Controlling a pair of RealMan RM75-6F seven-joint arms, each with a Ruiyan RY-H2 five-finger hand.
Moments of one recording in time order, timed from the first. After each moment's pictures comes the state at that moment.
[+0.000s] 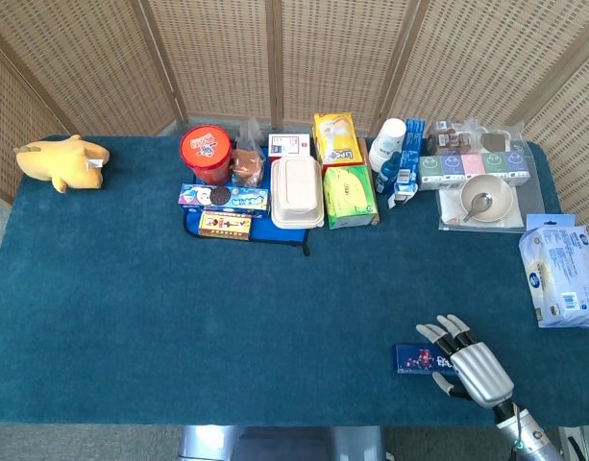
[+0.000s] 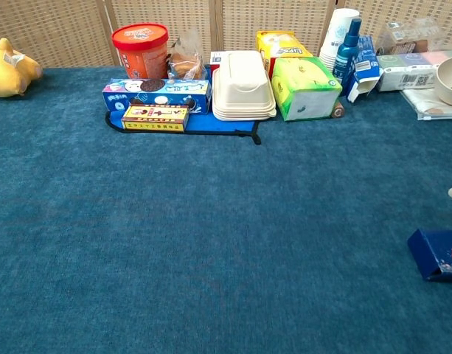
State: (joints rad) left arm 0.13 -1.01 -0.02 -1.70 1.59 1.75 -0.22; right arm 0.19 -1.44 -0.19 -1.10 -1.79 1.47 0.24
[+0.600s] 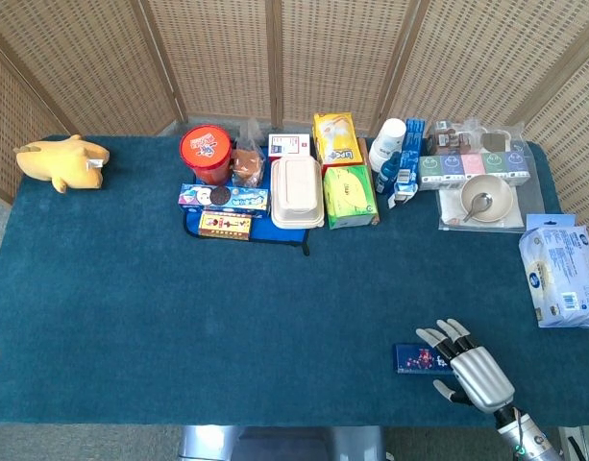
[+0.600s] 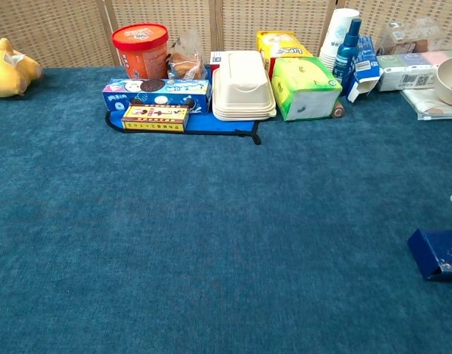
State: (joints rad) left arm 0.13 -1.02 -0.02 -1.68 1.58 1.74 -0.23; right arm 0.18 -1.43 -0.19 -1.12 -1.80 1.46 0.23
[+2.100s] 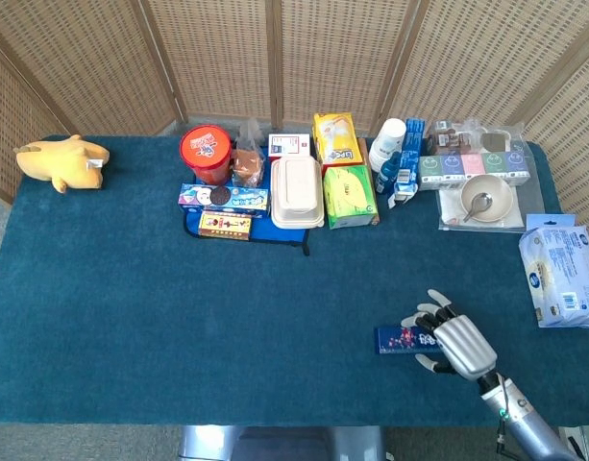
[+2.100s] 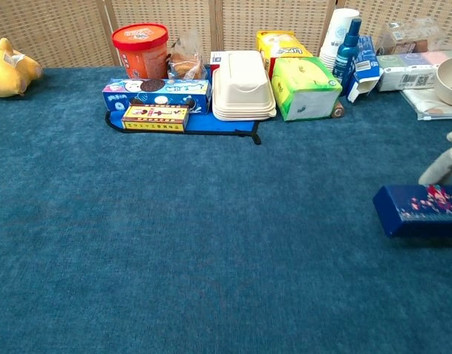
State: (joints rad) left arm 0.13 -1.01 -0.03 -1.69 1.58 1.75 -0.23; right arm 0.33 -1.38 -0.10 -1.24 -1.79 1.38 0.26
